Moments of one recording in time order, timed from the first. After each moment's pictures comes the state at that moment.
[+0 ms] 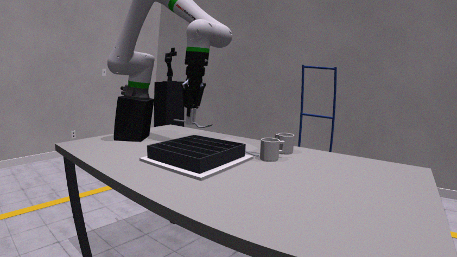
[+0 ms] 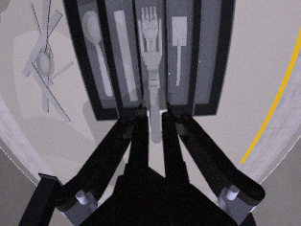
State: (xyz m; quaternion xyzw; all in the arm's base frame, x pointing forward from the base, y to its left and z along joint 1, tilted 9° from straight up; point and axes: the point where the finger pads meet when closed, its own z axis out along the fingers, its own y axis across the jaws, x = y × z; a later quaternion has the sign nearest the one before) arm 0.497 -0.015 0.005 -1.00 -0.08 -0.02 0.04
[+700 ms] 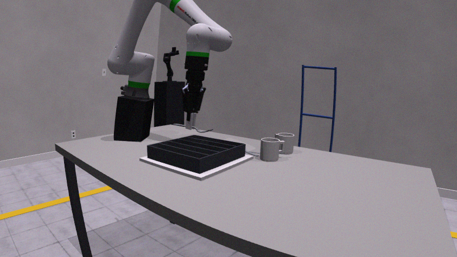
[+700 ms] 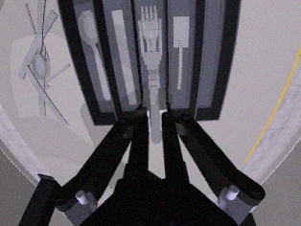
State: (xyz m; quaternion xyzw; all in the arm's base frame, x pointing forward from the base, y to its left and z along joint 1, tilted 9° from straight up) arm 0.499 -0.013 -0.013 -1.00 -0.08 -0.01 0.04
